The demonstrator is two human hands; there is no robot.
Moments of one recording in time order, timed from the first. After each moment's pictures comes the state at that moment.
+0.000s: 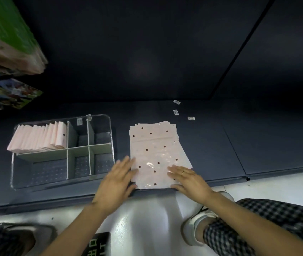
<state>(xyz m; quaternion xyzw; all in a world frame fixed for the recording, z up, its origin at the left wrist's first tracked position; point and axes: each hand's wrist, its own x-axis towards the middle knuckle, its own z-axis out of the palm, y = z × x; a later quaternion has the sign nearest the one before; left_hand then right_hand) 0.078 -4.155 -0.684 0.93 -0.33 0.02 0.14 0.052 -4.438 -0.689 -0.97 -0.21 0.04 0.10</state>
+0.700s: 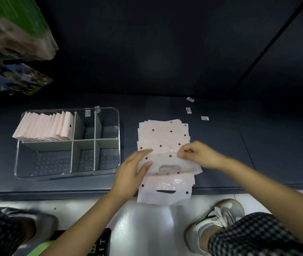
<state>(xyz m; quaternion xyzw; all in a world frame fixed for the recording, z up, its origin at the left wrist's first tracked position) 0.092 -4.193 -0.663 0.87 -0.09 -0.05 0.48 0.141 -4.436 -0.624 -0.88 -0.05 0.26 0.39</state>
